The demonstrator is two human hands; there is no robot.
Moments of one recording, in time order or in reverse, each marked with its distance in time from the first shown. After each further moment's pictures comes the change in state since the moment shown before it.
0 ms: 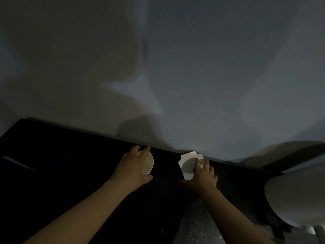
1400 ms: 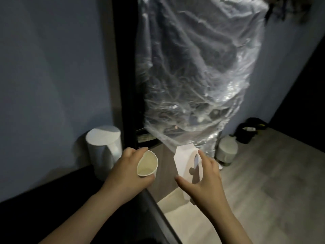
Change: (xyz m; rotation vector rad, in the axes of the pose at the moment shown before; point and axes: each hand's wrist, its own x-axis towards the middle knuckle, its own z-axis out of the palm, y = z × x) left_hand -0.301 0.493 0.098 -0.184 0.012 0.839; right_hand -0.493 0.419 -0.114 0.804 0.997 0.251
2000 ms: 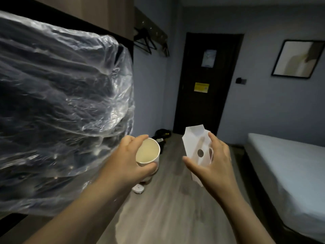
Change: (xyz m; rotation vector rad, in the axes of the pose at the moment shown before) left_hand 0.112 0.321 0.157 -0.214 -0.169 0.595; right_hand 0.032 0.092 -0.334 -0.231 0.639 0.112
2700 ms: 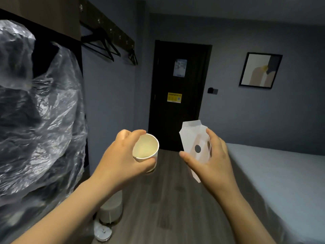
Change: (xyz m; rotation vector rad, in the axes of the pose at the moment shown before) left_hand 0.304 -0.018 0.133 -0.117 0.009 0.224; right_hand 0.270 0.113 0.027 -0.060 0.179 0.017
